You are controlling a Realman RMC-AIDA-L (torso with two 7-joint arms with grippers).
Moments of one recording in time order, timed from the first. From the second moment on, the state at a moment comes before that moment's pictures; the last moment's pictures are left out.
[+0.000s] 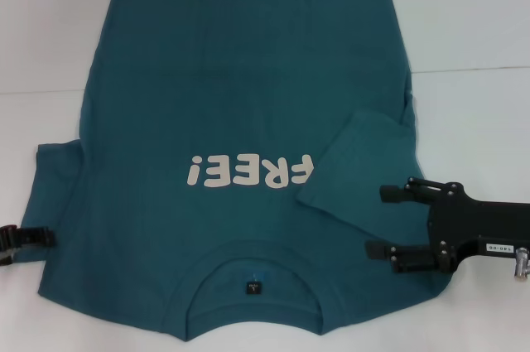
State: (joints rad) left arm -0.48 -2.14 0.64 1.05 2.62 1.25 -2.59; right arm 0.42 2.09 -0.69 -0.78 -2.00 -1.60 1.23
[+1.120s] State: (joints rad) left arm -0.51 -2.14 0.64 1.01 2.61 1.24 -2.59; right arm 0.41 2.09 -0.69 -0.78 -2.00 -1.60 1.23
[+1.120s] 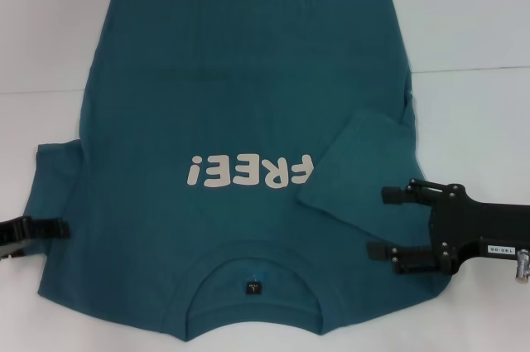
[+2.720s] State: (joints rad) left arm -0.52 -2.13 0.64 0.99 2.64 1.19 -2.59; right arm 0.41 2.09 -0.69 -0.78 -2.00 -1.61 1.24
